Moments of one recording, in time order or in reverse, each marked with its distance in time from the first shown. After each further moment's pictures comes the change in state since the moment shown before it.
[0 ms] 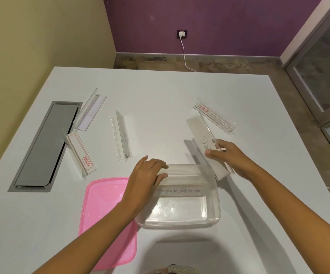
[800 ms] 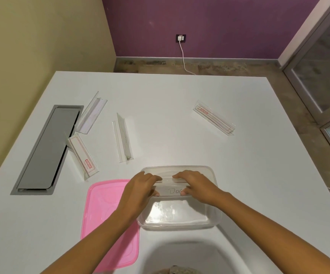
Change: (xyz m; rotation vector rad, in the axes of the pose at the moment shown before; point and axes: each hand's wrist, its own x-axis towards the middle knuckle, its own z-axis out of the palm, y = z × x) left_hand -0.024 -0.012 -0.003 0.037 -0.207 -0.072; right_hand -0.020 0.029 0.099 -0.754 -0.251 -0.237
